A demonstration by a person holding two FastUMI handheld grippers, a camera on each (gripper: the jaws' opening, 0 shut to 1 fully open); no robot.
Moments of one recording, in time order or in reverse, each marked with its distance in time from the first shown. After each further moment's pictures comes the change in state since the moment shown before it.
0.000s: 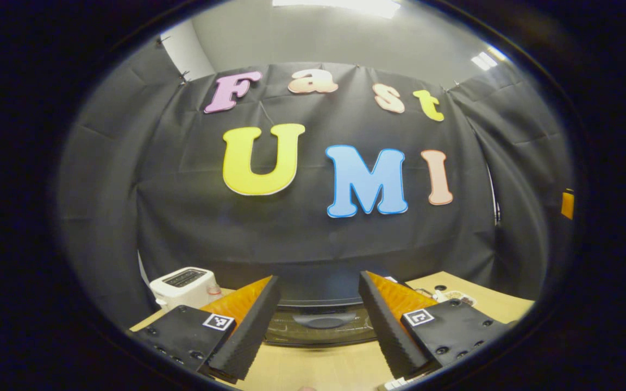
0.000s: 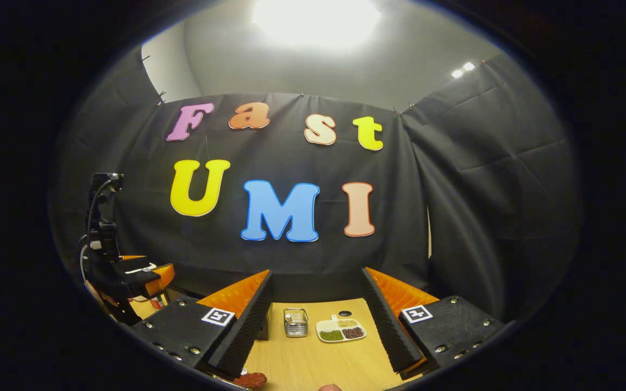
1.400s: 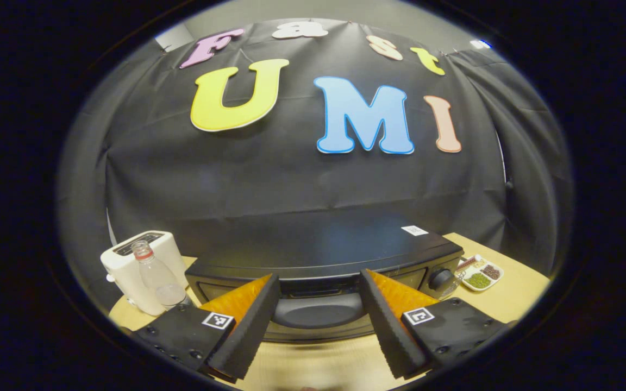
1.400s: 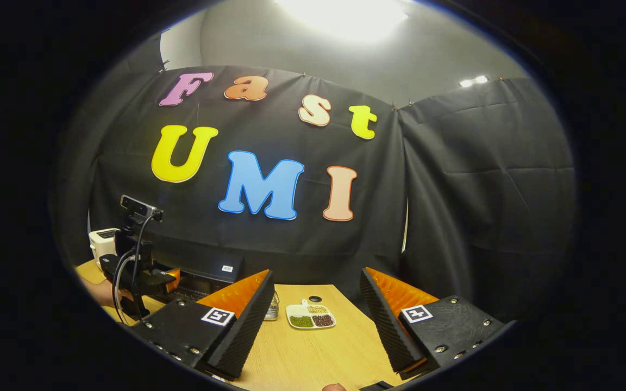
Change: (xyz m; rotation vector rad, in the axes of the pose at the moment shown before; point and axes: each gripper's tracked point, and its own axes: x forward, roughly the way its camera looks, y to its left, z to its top) left arm 0.110 -0.013 -0.126 0.019 0.201 -0.037; right arm -0.001 -0.012 -0.020 -0.125 0.106 -0.104
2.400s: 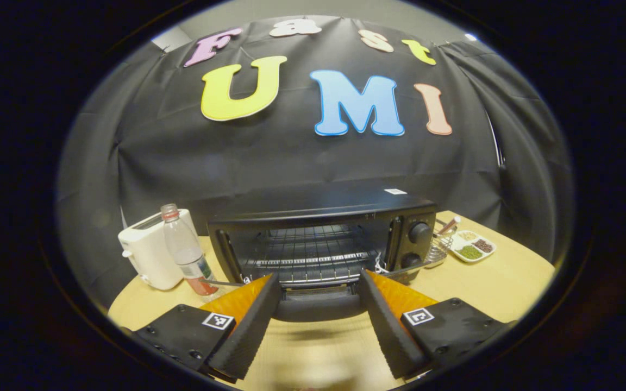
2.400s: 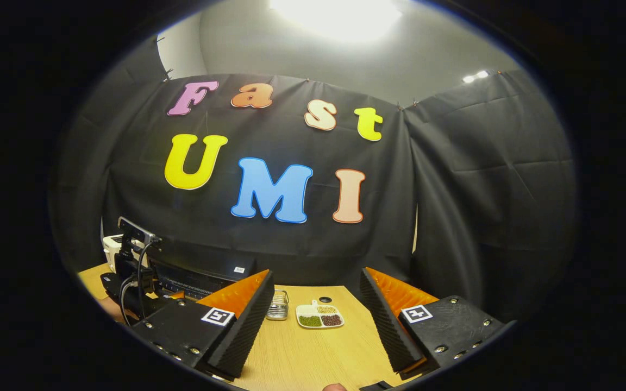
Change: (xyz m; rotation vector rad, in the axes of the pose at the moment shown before) left arm -0.079 -0.012 -0.059 0.031 0.085 0.026; right arm -0.018 -0.008 0.001 0.032 -0.018 0.079
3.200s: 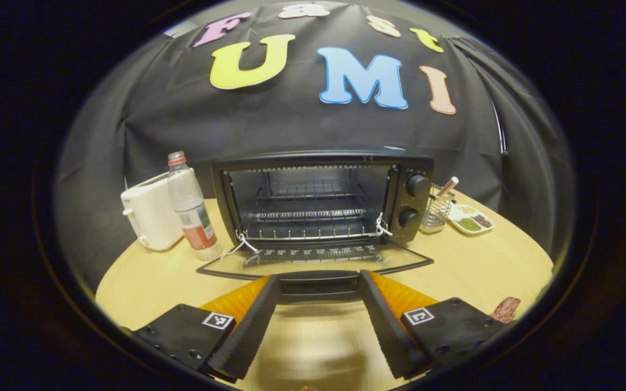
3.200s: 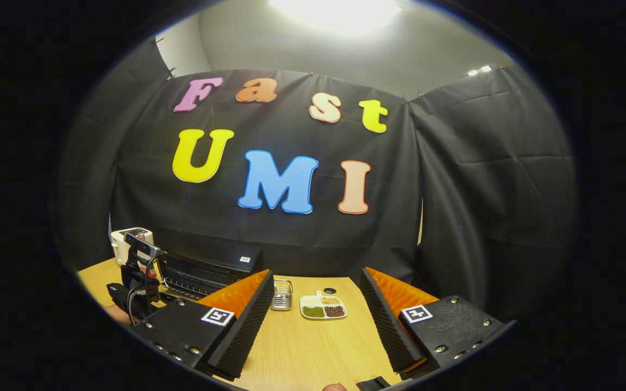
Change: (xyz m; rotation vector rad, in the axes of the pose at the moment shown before) left arm -0.021 -0.010 -0.076 -0.056 0.150 0.012; right arm -0.015 -0.005 -0.014 0.005 0.046 0.048
